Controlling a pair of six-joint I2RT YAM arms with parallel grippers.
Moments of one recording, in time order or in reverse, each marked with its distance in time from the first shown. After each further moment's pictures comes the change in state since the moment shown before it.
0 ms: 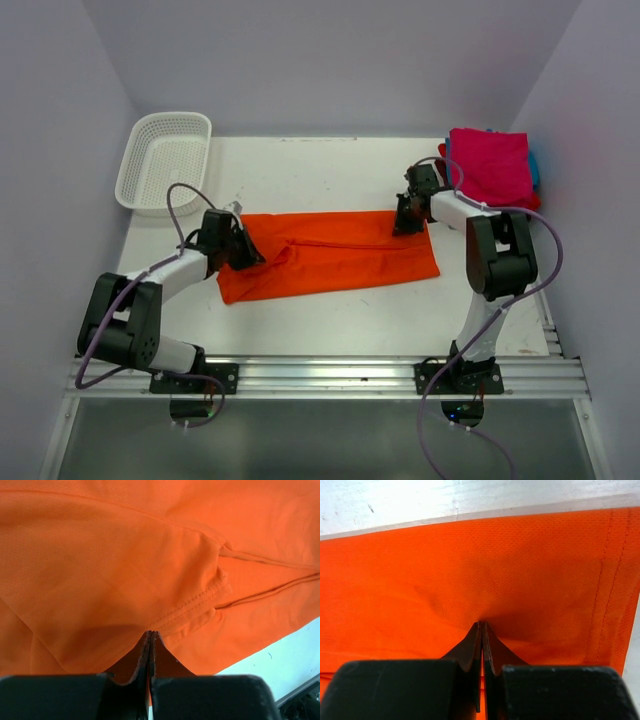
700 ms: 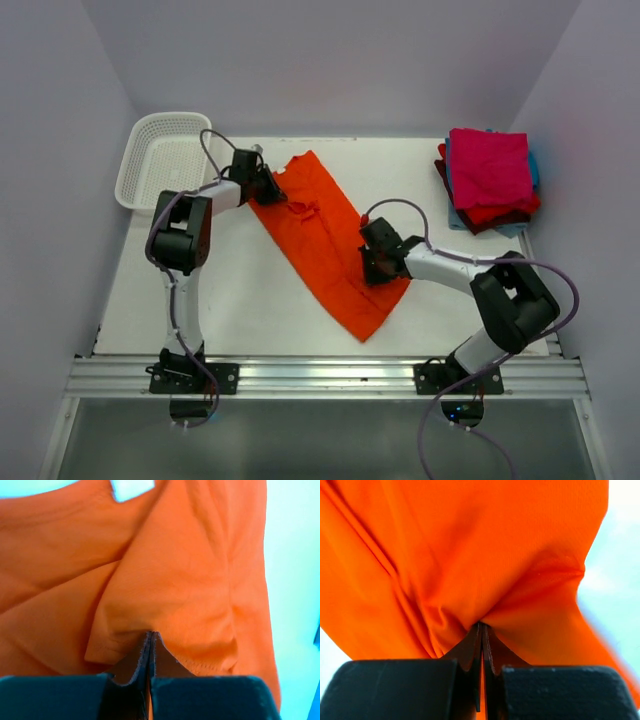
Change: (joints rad) left arm 0.018 0.711 0.734 0.054 -0.006 -0.086; right arm 0.415 -0.291 -0.368 0.049 0.153 0.072
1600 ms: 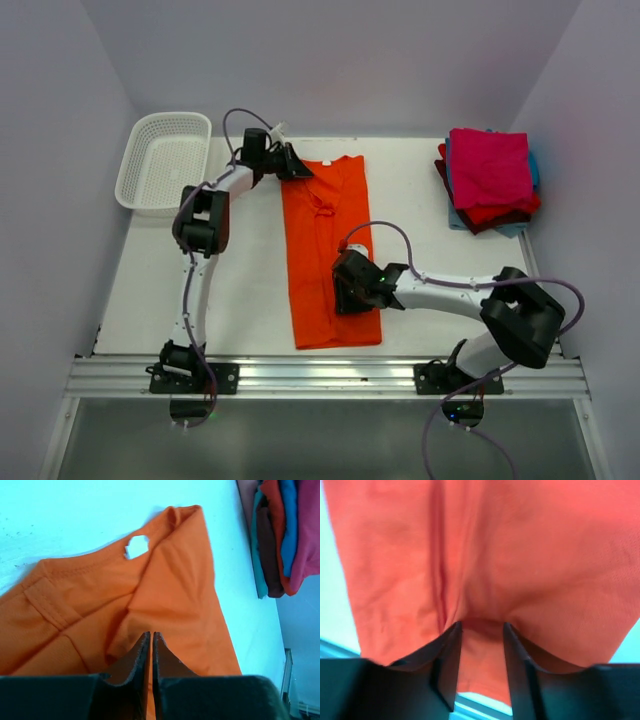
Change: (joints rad) left arm 0.004 0.502 0.708 0.041 0.509 0.116; right arm 0.346 -0.084 -0.076 0.042 0.048 0.341
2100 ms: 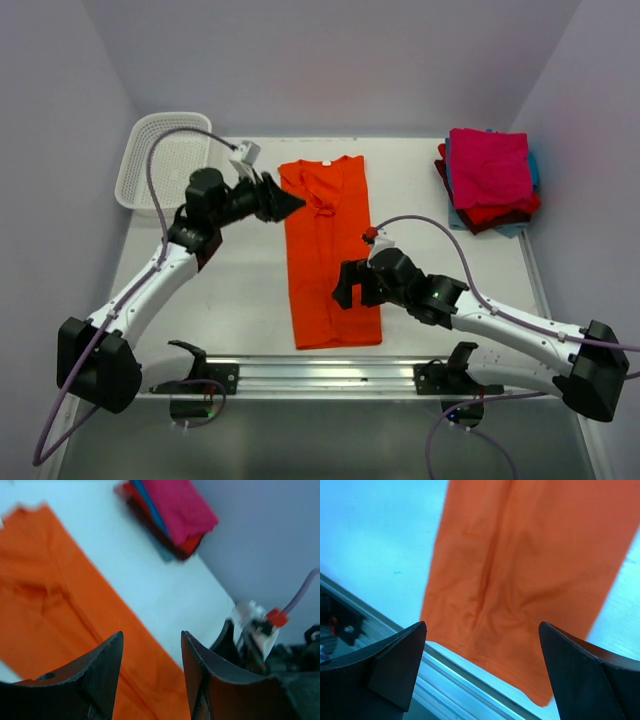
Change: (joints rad) left arm -0.110 -1.360 -1.047 0.130 -0.202 0.054; right arm 0.002 -0.473 -0.082 0.025 0.024 -0.115
